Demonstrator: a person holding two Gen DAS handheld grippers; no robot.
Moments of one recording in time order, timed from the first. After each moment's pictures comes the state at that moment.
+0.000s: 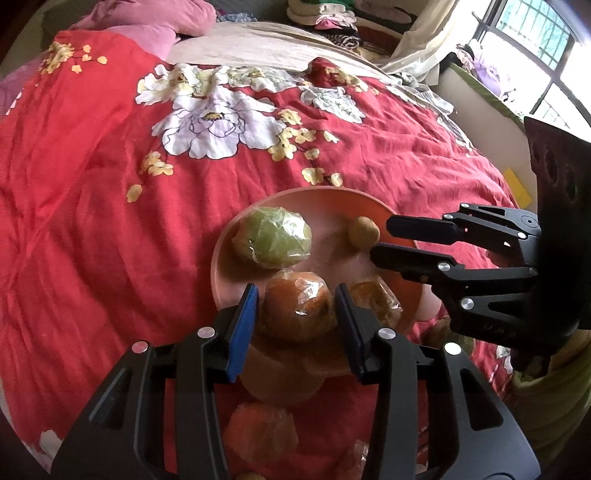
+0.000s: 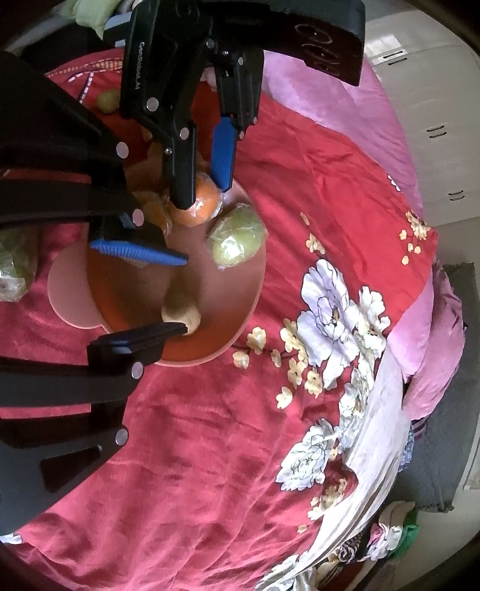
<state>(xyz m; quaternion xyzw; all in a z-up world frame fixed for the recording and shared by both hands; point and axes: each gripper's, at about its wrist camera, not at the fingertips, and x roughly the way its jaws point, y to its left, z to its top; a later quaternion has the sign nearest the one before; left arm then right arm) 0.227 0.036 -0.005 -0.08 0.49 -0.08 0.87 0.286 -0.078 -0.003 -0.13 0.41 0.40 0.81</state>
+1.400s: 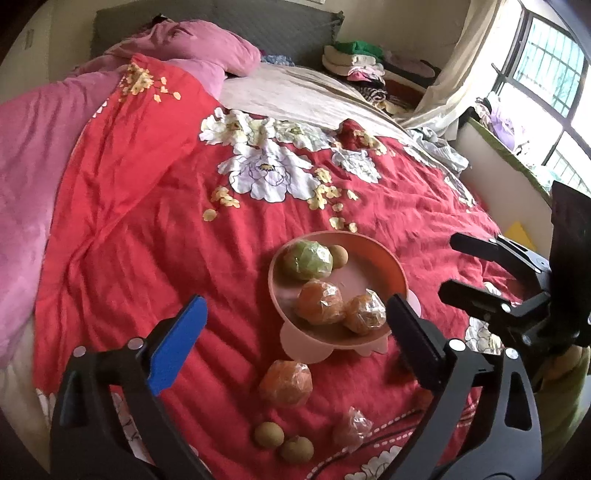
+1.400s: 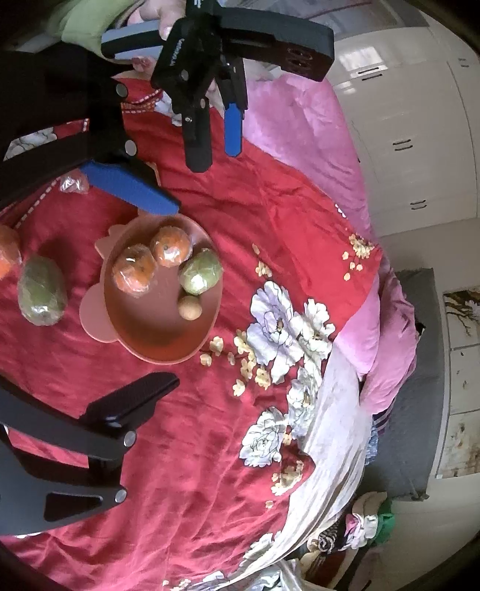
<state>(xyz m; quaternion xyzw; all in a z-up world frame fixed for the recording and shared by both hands) 0.169 0.066 0.051 -0.12 0.41 -0.02 0.90 0.242 -0.106 0.055 -0.09 0.35 0.41 0.84</state>
